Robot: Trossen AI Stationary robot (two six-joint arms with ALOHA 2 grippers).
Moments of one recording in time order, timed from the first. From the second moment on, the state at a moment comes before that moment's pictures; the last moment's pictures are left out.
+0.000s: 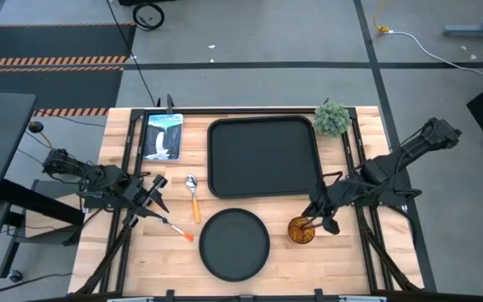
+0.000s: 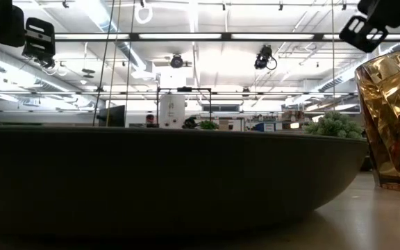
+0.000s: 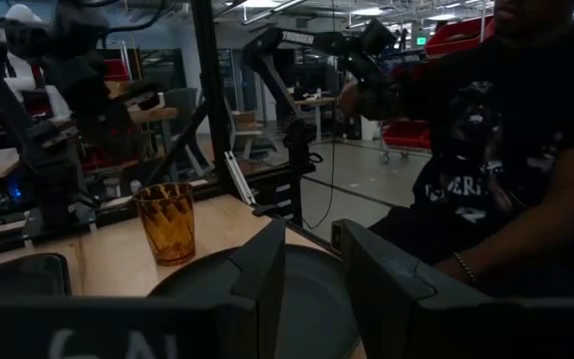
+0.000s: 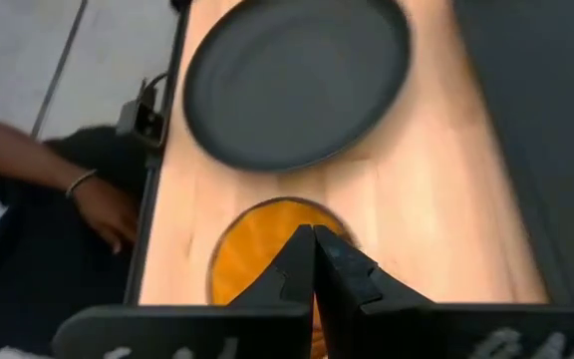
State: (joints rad) left arm -0.36 0.01 0.01 0.12 0.20 0.06; right arm 0.49 1.00 0.78 -0.53 0.07 0.57
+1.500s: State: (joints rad) left arm -0.36 0.01 0.01 0.12 0.20 0.06; right arm 0.44 1.63 1.19 -1.03 0.07 0.34
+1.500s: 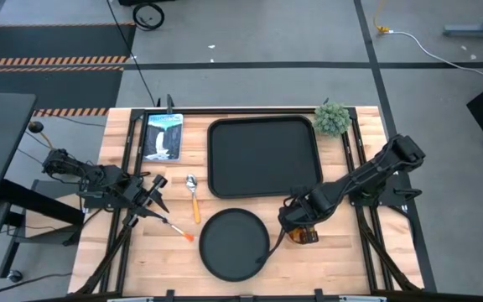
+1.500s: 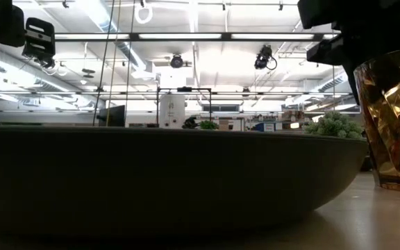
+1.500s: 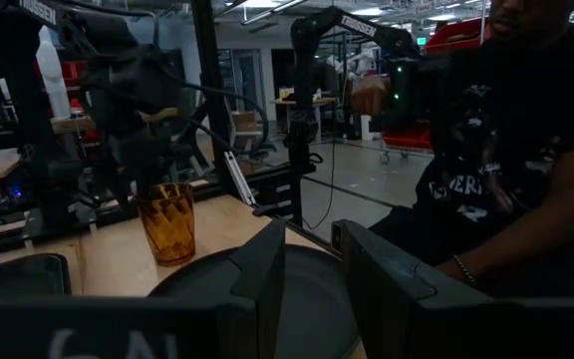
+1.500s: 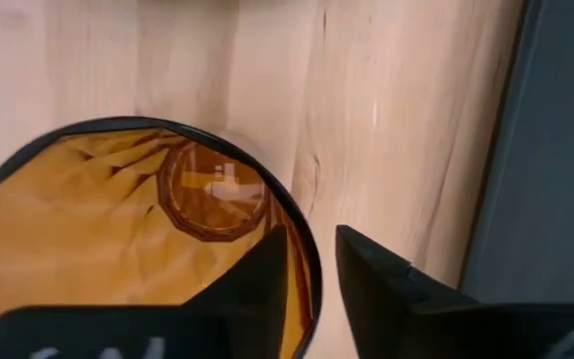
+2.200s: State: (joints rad) left arm -0.36 0.01 0.01 0.12 0.20 0.06; right arm 0.20 1.61 1.38 -1.33 -0.07 0.10
